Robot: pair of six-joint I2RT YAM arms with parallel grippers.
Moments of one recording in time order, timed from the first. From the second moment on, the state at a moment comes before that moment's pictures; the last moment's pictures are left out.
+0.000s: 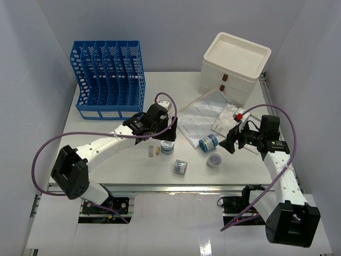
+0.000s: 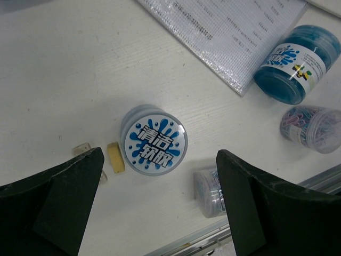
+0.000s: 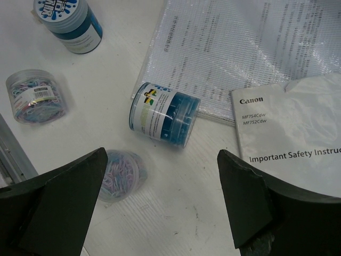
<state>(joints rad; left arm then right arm) -0.77 1.46 1.12 -0.49 -0.10 -0.46 -0.07 0.94 0.67 -0.49 -0.87 -0.57</state>
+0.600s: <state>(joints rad) -0.66 1.59 1.31 -0.22 0.23 -0.33 -0.10 1.11 0.82 -0.21 -0.81 -0.26</state>
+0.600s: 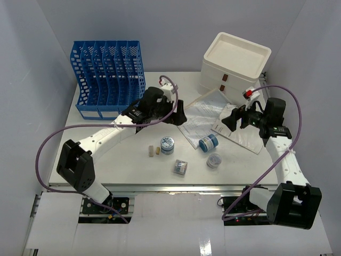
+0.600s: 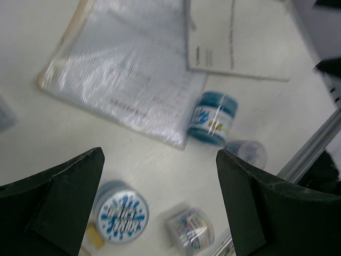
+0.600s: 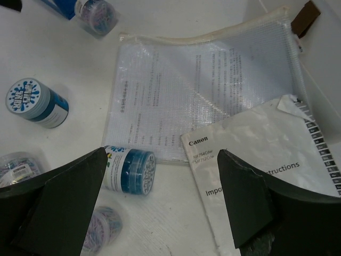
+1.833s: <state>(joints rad) -0.58 2.49 2.01 0.38 0.57 -0.11 -0.30 1.09 0.71 -0.12 -1.09 -0.19</state>
